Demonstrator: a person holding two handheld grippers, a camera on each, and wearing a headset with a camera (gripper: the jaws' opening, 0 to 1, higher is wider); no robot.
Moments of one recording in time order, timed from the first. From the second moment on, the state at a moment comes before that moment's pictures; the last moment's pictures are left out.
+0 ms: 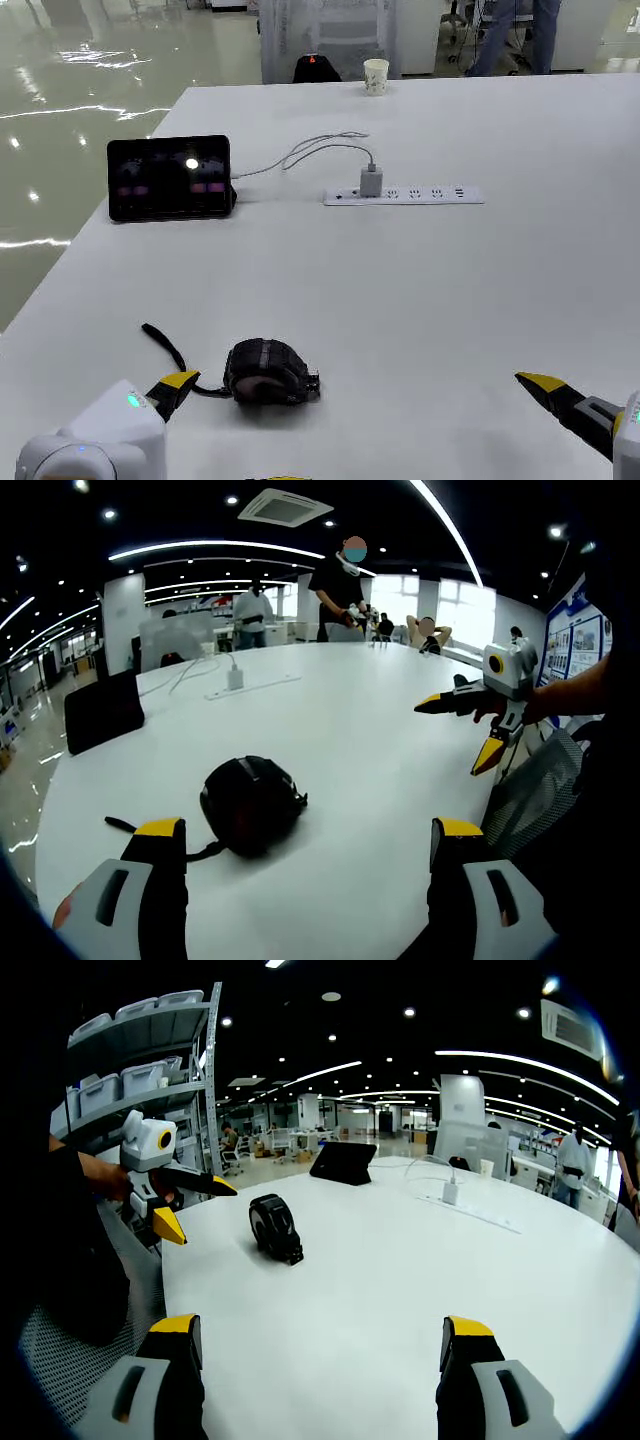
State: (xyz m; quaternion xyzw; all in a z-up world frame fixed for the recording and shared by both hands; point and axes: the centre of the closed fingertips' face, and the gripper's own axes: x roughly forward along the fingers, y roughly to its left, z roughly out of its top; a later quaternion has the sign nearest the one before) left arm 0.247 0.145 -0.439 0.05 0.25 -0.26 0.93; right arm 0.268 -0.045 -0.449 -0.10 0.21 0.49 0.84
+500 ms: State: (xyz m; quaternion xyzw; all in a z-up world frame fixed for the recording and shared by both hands) left arm 0.245 0.142 -0.441 0.05 0.25 -0.27 0.93; right arm 0.266 -0.050 -0.449 -0.09 0.21 0.49 0.84
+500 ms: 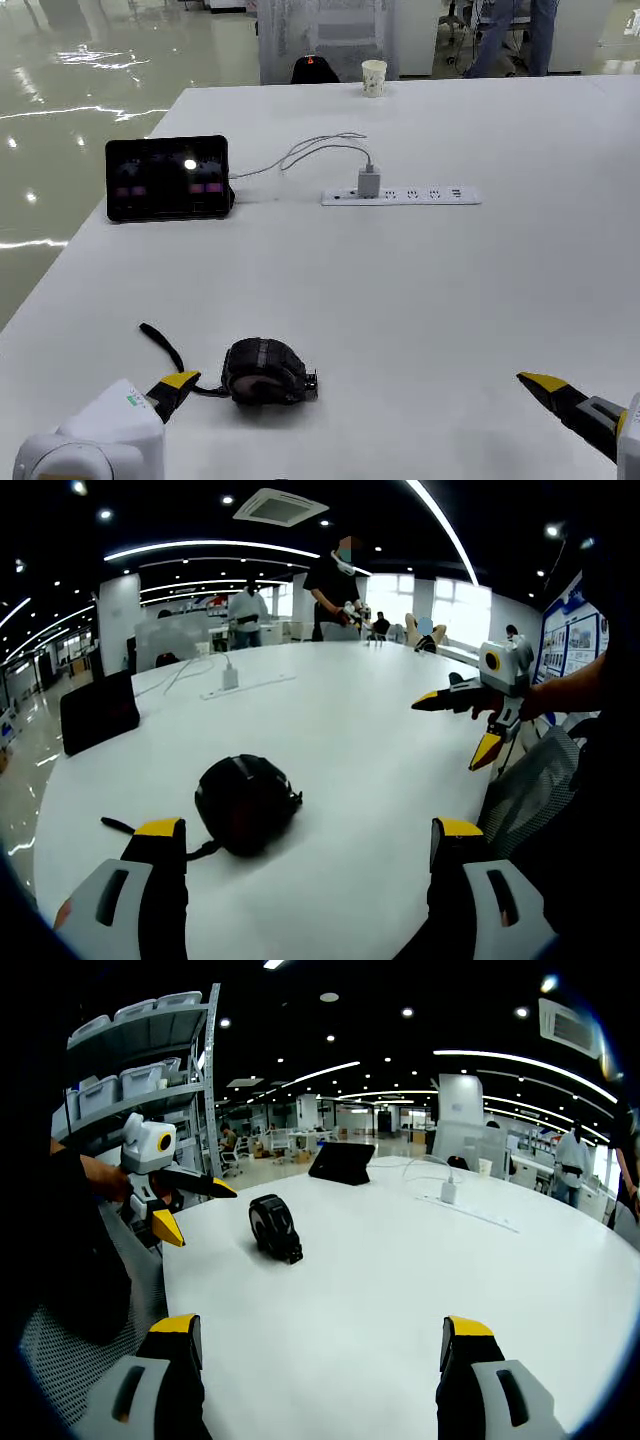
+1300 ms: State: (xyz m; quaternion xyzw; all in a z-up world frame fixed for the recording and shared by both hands) left arm 0.246 0.143 -0.440 0.06 0.25 -0.27 0.93; right arm 0.263 -0.054 -0.450 -0.09 0.21 0.49 0.84
